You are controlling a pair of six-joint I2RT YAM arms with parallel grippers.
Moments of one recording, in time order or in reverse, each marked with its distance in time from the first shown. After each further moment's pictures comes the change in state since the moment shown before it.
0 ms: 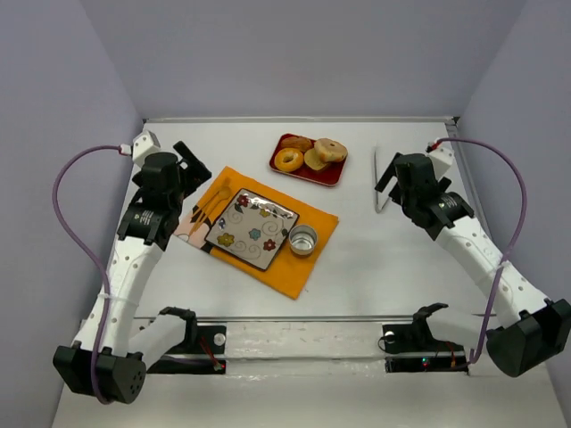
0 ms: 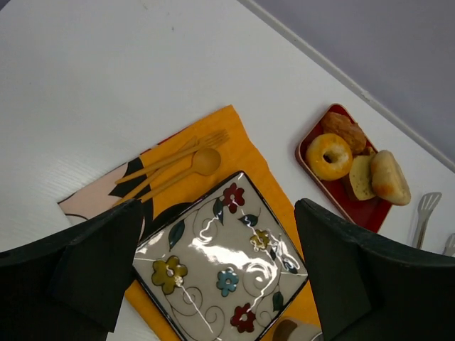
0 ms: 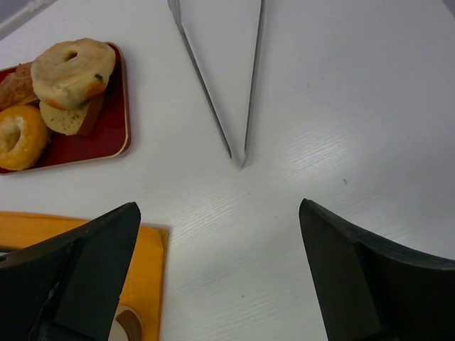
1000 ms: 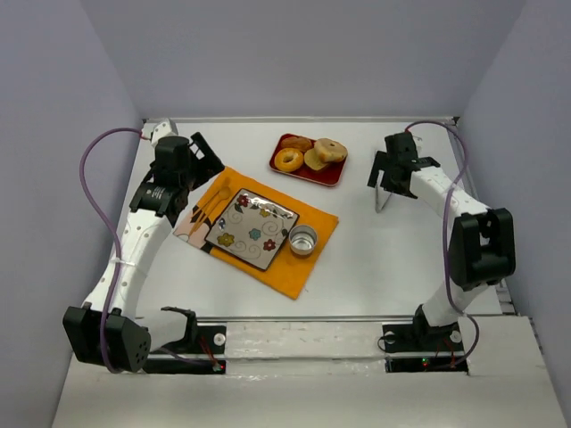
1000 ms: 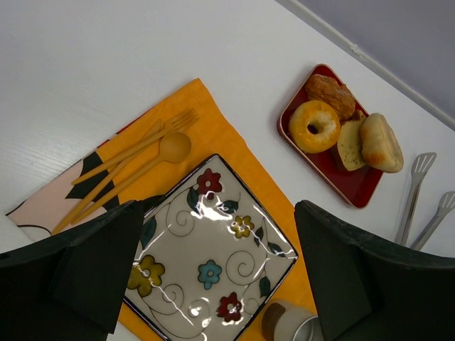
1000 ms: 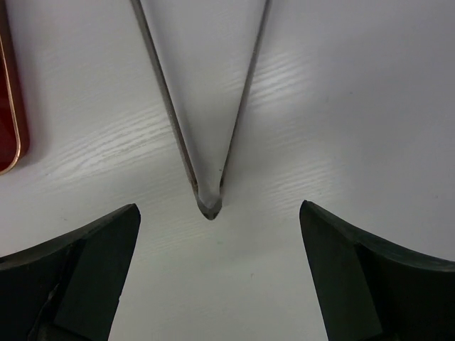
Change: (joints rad) left arm 0.000 0.183 0.091 0.020 0.152 0.019; right arm -0.208 0.491 0.189 0.035 -0.244 -0.220
